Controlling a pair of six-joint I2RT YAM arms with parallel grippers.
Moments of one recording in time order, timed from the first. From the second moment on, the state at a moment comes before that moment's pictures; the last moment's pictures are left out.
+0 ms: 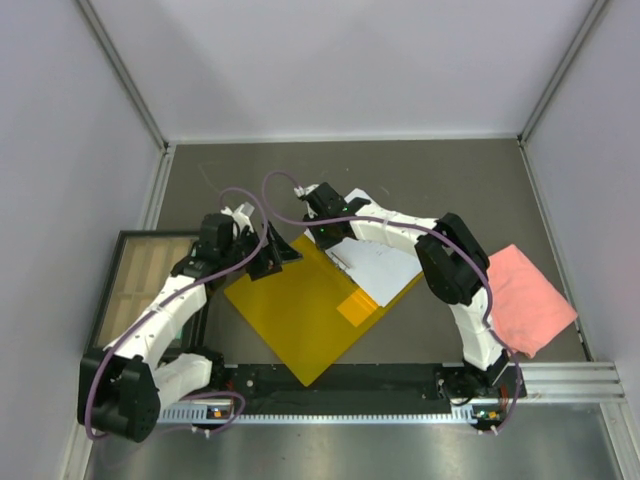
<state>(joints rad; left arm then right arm) -0.25 1.06 0.66 -0.25 0.54 -0.75 0.81 2.12 1.61 -0.46 0.02 0.21</state>
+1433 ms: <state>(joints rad) -0.27 1.66 0.80 0.12 0.44 -0.98 0.81 2.04 1.52 -0.42 0.04 0.22</state>
